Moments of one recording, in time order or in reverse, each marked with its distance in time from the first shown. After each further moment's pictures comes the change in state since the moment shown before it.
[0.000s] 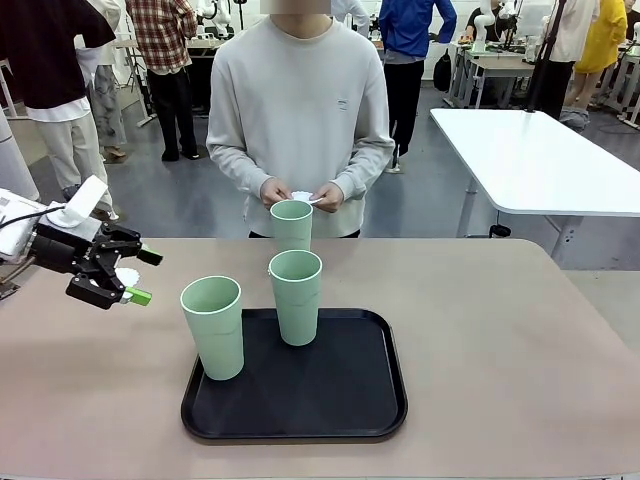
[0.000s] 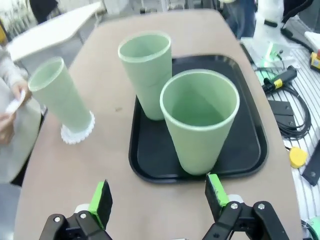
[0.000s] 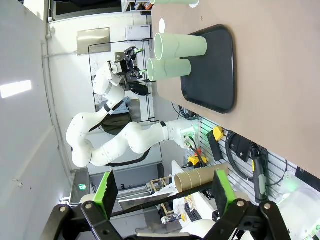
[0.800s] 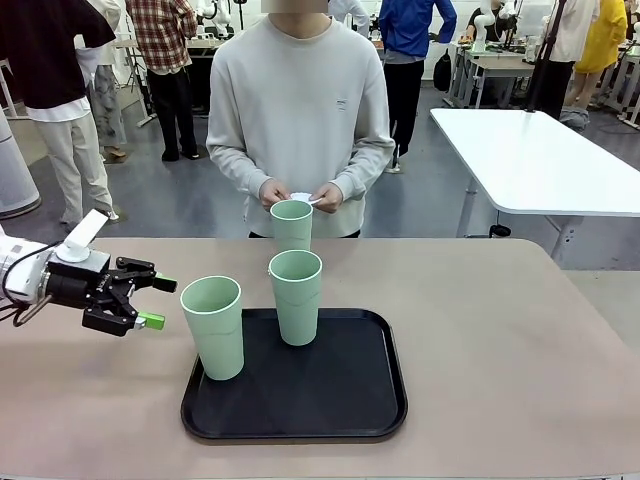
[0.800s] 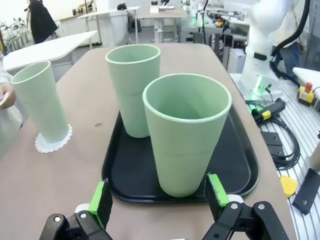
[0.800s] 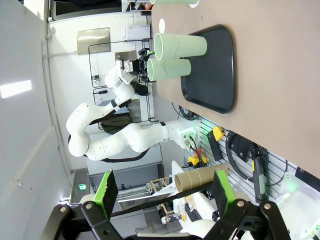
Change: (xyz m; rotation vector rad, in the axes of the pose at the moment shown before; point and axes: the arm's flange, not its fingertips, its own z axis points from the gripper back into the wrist) left arm -0.057 -0.016 -0.039 -0.079 -0.204 0.134; right arm 0.000 0.000 0.000 0.000 0.000 0.000
